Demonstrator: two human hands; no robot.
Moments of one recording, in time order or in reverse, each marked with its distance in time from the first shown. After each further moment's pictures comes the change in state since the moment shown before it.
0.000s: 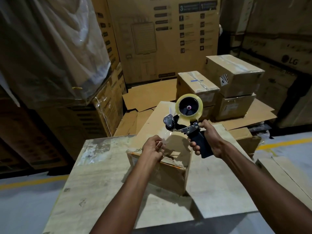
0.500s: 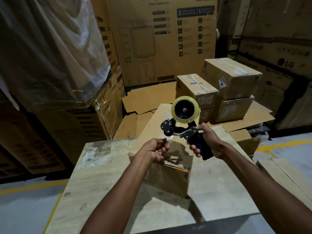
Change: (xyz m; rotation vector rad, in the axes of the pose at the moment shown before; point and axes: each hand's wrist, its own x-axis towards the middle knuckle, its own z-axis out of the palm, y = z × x) left_hand 0.009 0.020 -0.012 0.348 -0.167 -0.122; right_hand 0.004 0.004 0.002 -0.155 0.002 -0.051
